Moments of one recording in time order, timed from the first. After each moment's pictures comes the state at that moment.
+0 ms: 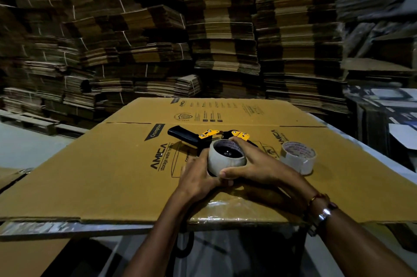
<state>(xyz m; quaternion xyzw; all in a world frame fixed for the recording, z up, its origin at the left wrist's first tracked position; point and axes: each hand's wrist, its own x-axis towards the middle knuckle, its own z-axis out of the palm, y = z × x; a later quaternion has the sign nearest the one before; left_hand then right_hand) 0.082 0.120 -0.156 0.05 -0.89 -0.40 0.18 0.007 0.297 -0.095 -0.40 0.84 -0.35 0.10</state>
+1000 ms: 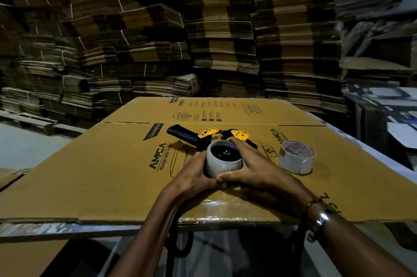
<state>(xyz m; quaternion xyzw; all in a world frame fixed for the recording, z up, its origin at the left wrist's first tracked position) 0.080 0.104 -0.151 0.01 -0.91 -0.39 0.12 0.006 0.291 -0.107 -0.42 0.84 -0.34 0.04</state>
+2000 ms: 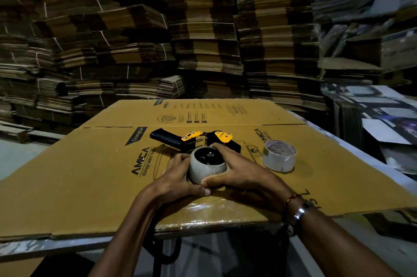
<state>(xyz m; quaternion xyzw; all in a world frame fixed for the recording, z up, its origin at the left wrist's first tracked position) 0.091 0.101 -0.132 0.00 -0.94 -0.34 0.03 0.003 0.292 -0.109 -0.37 0.87 -0.30 0.10</state>
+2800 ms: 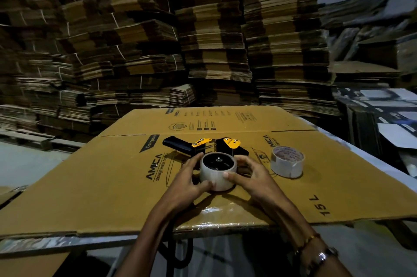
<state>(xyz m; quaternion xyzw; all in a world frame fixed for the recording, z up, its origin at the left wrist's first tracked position) 0.113 0.118 -0.135 0.01 -0.86 -0.50 0.15 0.032 0.314 -0.129 -0.25 0.75 -0.60 0.09</state>
